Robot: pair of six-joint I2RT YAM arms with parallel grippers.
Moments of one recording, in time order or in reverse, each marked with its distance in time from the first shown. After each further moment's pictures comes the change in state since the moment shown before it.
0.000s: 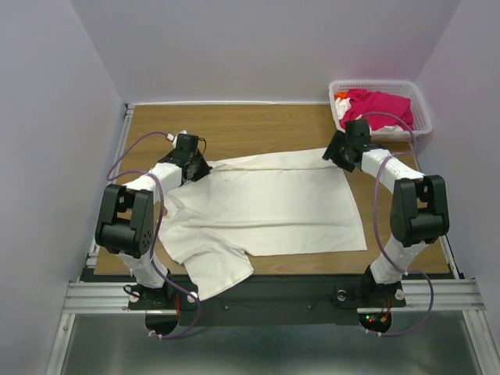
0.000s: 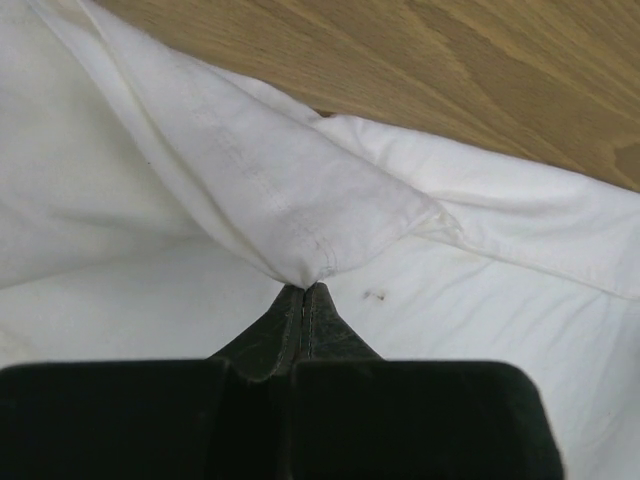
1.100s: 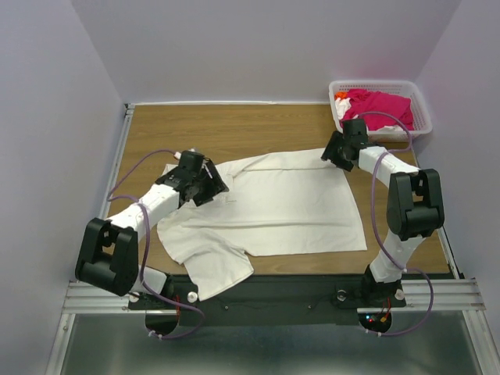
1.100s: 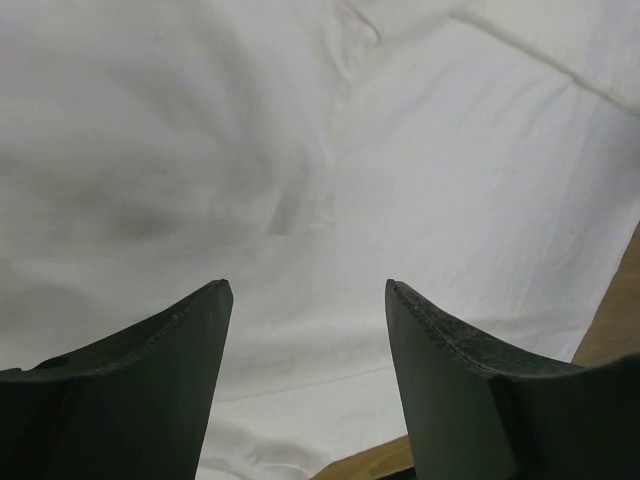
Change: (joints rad) left arm -0.156 -0.271 -0.188 -0.146 0.137 -0.109; right arm 0.000 0.084 0.051 -0.003 0.013 -0.024
